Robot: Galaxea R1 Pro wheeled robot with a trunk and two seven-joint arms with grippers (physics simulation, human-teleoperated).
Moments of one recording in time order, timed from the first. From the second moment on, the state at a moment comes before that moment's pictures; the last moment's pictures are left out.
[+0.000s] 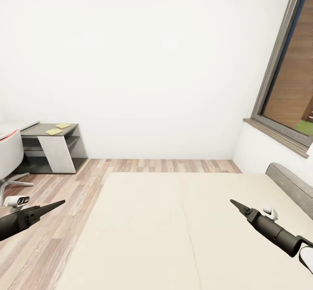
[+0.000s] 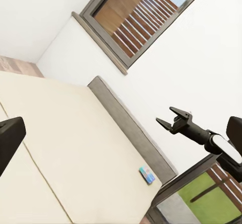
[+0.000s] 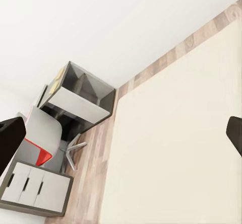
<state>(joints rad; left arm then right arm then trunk) -0.28 0.38 0.57 -1.36 0.22 0.89 -1.57 -0.11 -0.45 -0.12 -1.39 -1.15 0.53 0.35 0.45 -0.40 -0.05</state>
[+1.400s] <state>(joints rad) -0.28 0.38 0.57 -1.36 0.22 0.89 -1.57 -0.11 -0.45 -0.12 -1.39 -1.15 0.53 0.35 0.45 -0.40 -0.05</state>
